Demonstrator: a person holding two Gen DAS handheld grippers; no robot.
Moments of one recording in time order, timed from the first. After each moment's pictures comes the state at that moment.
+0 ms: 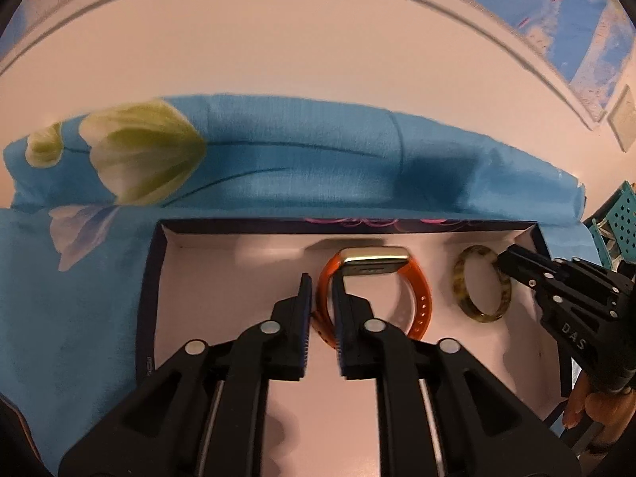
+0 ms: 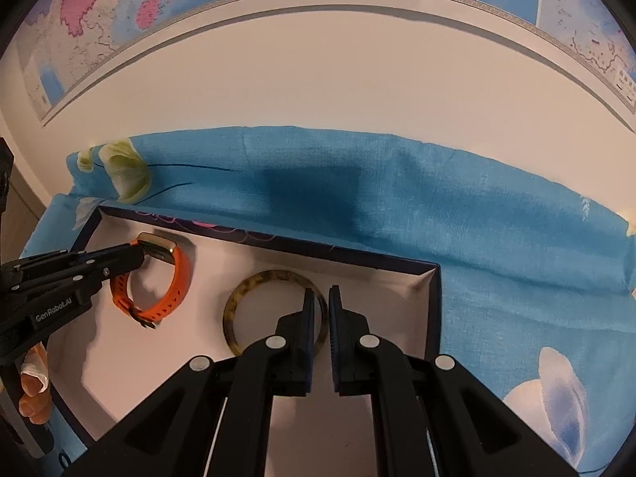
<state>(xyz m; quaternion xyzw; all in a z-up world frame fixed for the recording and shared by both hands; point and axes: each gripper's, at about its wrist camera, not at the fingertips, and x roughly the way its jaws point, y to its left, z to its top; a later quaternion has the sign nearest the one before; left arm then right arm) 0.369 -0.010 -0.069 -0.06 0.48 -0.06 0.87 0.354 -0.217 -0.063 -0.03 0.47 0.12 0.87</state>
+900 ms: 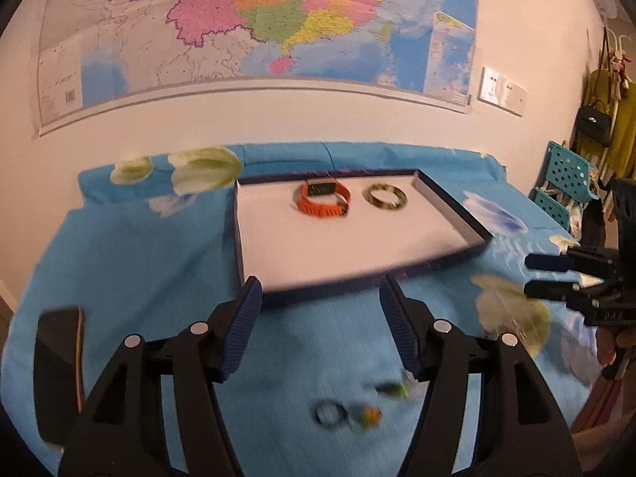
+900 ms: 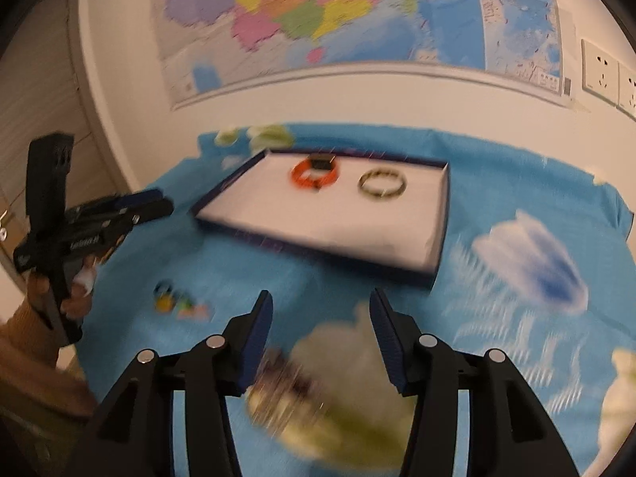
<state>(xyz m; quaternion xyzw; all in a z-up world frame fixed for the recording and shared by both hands) 0.120 0.030 -0.030 0.00 0.31 -0.14 0.94 0.096 -0.247 -0.034 -0.01 0.38 0.26 0.89</state>
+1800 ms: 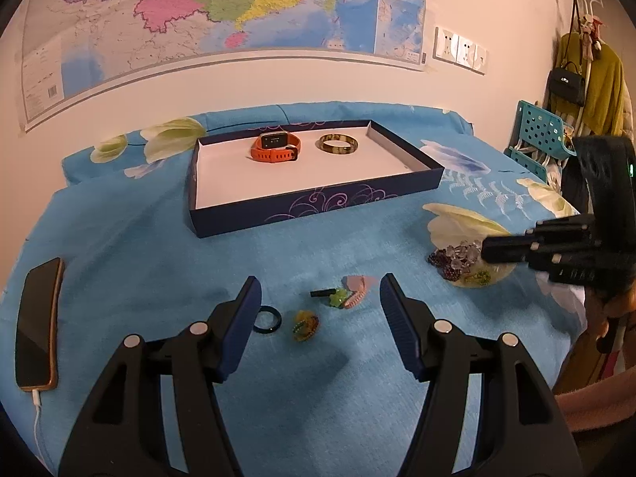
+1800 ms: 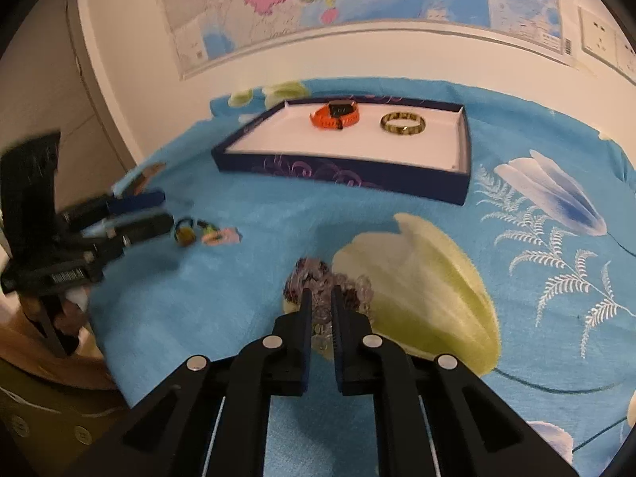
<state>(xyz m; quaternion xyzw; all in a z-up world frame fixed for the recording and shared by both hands) 0.060 0.001 -0.059 0.04 0.33 -0.17 0.93 0.068 -0.242 -0.058 0.02 0.41 0.26 0.87</state>
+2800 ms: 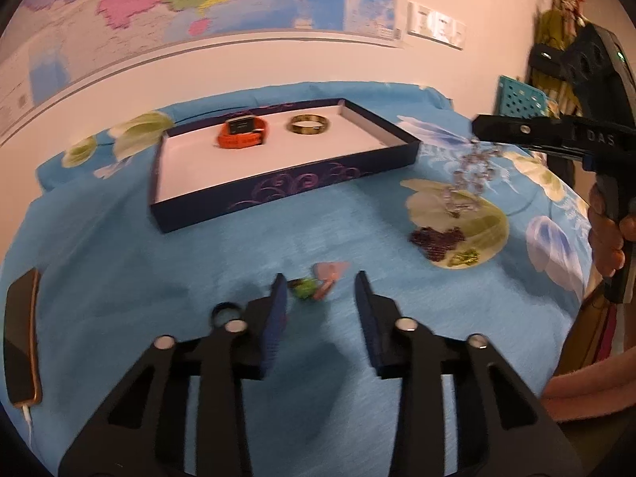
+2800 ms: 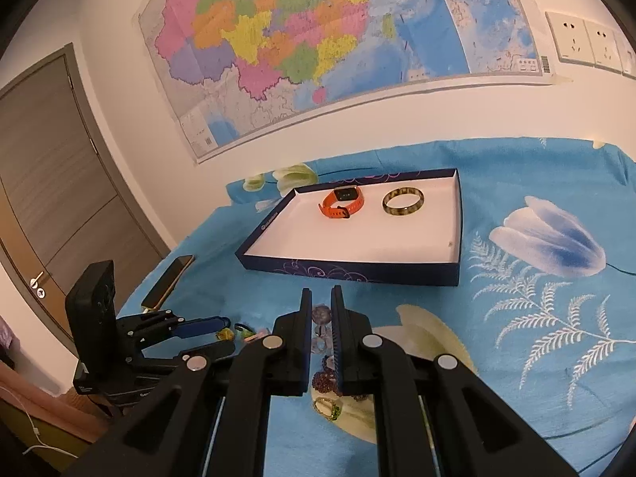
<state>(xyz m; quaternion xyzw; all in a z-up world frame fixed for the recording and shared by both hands) 0.064 -0.024 -0.072 0.07 0.35 -0.22 0.91 0.090 -0.262 -0.009 0.11 0.34 0.28 0.89</state>
